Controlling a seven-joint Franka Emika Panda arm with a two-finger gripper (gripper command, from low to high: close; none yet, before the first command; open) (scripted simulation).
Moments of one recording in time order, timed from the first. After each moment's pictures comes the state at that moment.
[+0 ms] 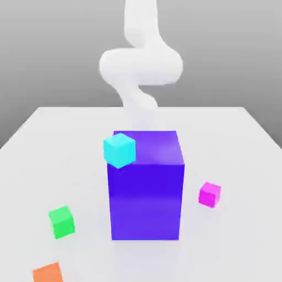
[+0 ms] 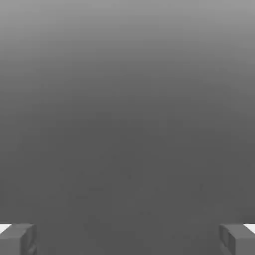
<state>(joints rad) 0.05 -0.74 0.01 -2.37 0.01 2.36 0.77</state>
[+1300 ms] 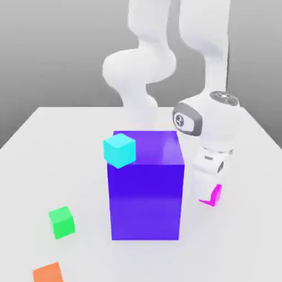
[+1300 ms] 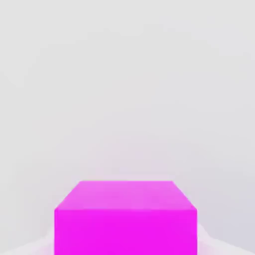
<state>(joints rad) 0.62 0.11 0.09 -2.98 0.01 3.09 0.50</state>
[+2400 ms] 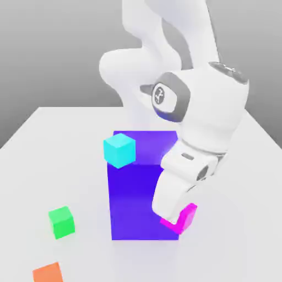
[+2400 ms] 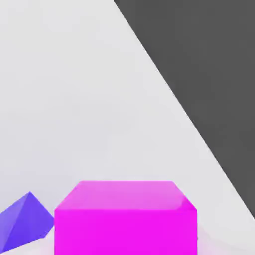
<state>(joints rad) 0.20 0.05 -0.07 -2.55 -0.43 2.59 0.55</state>
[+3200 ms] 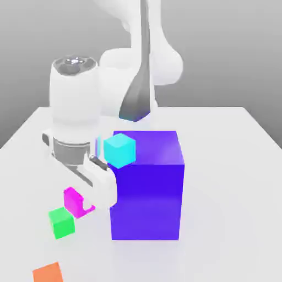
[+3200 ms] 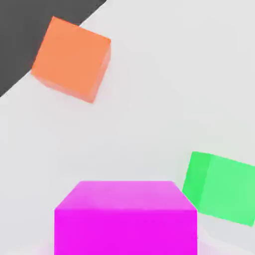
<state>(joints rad) -0.12 -0.03 -0.24 -2.66 -0.14 2.62 1.56</state>
